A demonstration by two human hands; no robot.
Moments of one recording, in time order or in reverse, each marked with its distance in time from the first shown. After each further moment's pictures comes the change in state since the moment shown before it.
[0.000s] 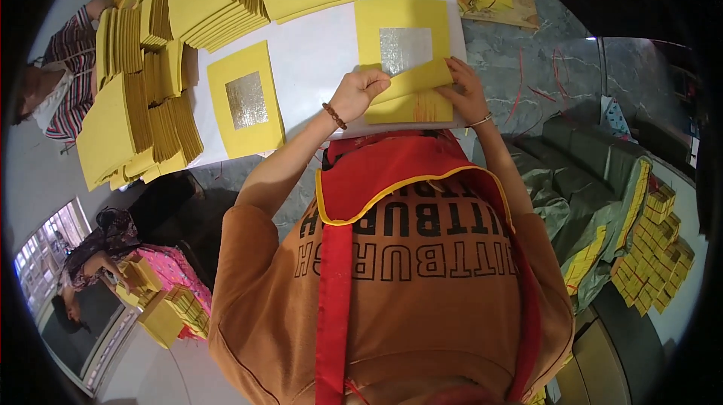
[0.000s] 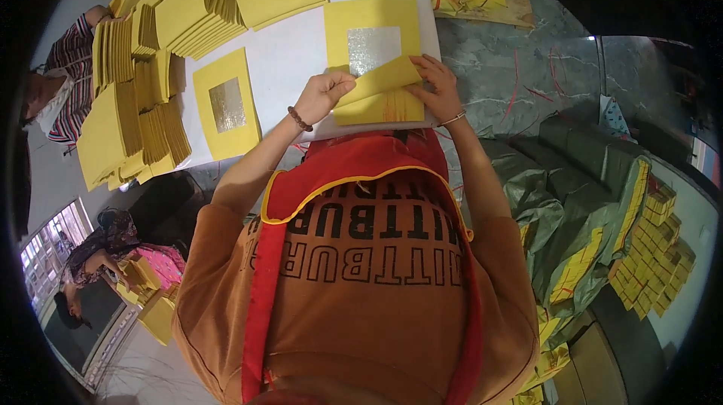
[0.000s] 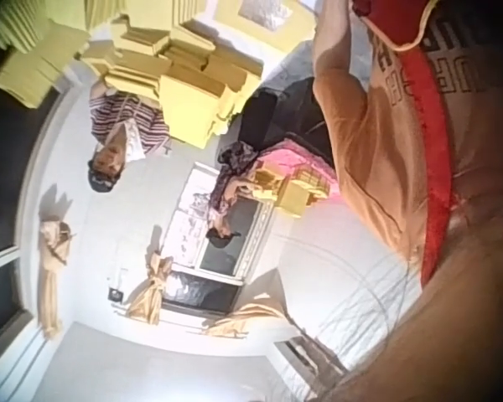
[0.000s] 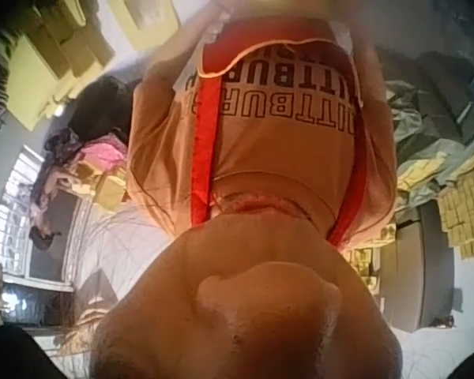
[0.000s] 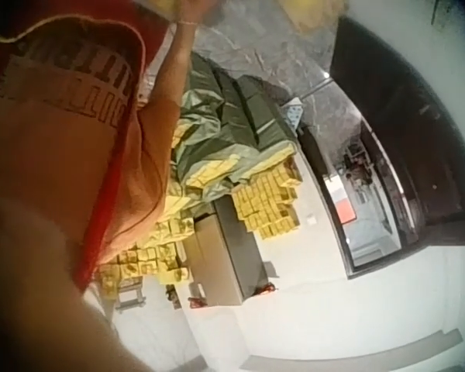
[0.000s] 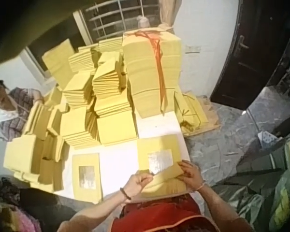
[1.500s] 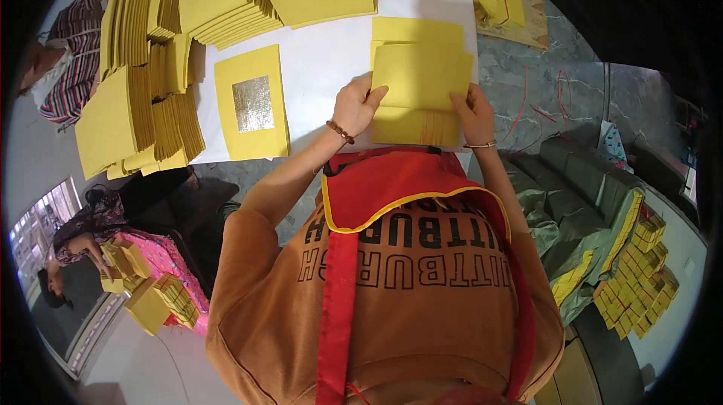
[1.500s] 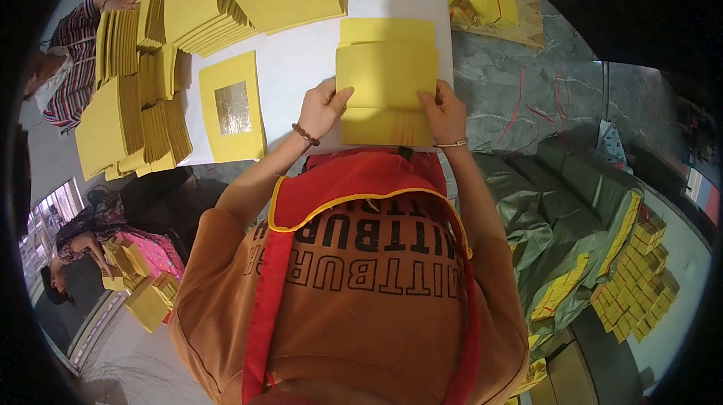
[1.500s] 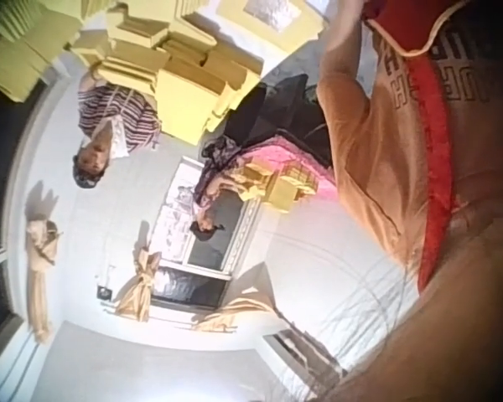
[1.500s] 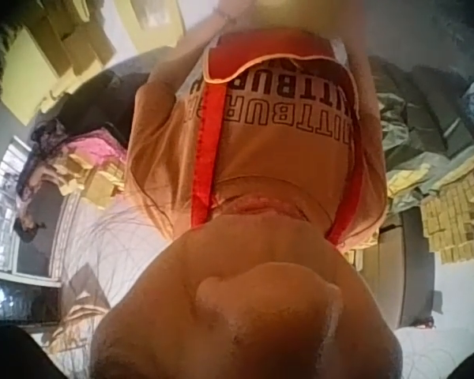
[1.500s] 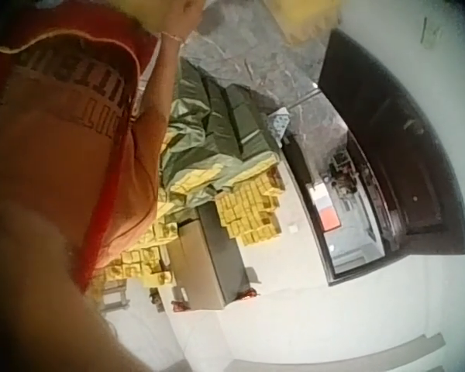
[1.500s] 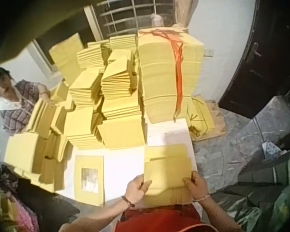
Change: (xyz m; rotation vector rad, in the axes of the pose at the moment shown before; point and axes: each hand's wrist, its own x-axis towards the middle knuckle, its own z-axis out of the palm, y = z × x) left_hand 0.001 0.004 -0.007 0.104 0.303 -0.067; right_hand 0.020 -0.037 0.010 0.338 0.207 0.406
